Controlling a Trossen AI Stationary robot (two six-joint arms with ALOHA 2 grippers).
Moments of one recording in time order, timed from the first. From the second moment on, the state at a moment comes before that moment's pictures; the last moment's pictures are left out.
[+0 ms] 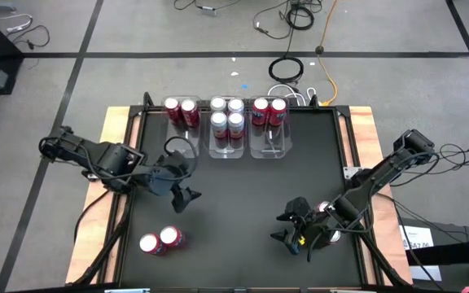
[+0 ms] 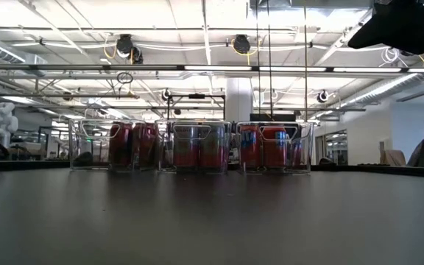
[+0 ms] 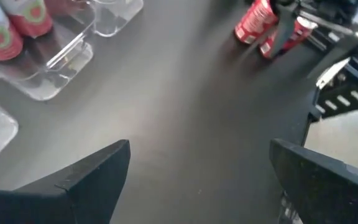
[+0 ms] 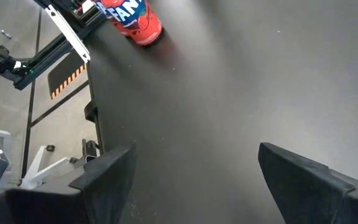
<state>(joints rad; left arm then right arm) -0.38 1.30 1.48 -1.07 -0.32 -0.90 0.69 1.39 0.93 -0.32 0.49 1.11</state>
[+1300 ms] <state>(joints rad) -0.74 1.39 1.30 -1.05 -0.34 -1.17 0.69 1.39 0.93 -0.32 0.50 1.14</state>
